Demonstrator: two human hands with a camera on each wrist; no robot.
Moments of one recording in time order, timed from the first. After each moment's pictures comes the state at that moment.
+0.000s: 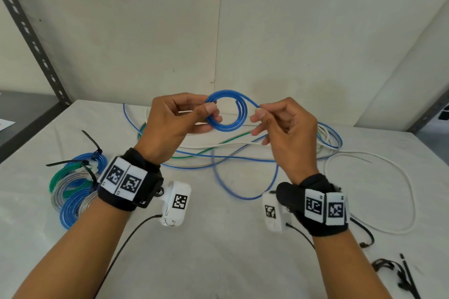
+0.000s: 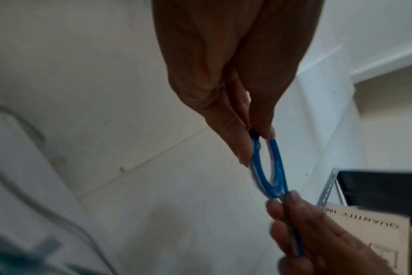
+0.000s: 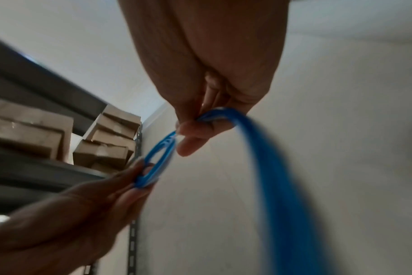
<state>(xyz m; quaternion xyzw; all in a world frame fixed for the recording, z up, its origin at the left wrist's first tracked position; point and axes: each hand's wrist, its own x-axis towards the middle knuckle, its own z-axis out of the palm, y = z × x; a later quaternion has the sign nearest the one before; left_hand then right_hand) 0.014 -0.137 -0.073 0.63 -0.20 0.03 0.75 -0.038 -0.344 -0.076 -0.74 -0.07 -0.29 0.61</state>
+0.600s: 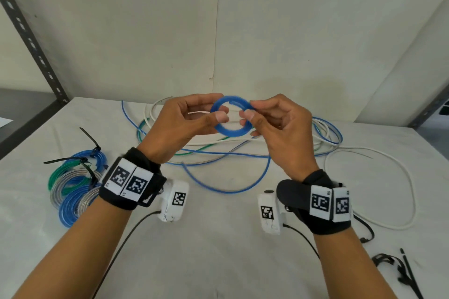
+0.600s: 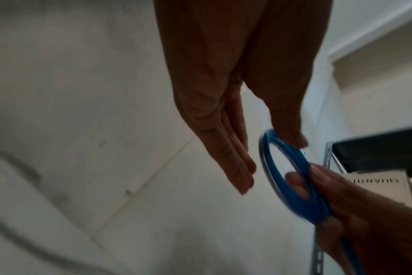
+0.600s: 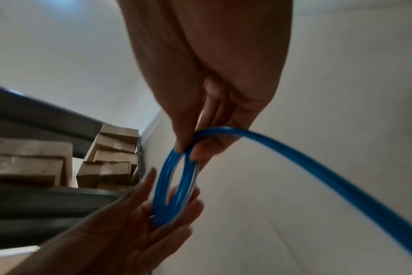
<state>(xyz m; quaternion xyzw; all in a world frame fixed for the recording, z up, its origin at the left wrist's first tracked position) 0.012 -0.143 -0.077 0.65 -0.22 -0.05 0.72 -0.040 -0.339 -0.075 -0.71 -0.11 -0.24 0.65</state>
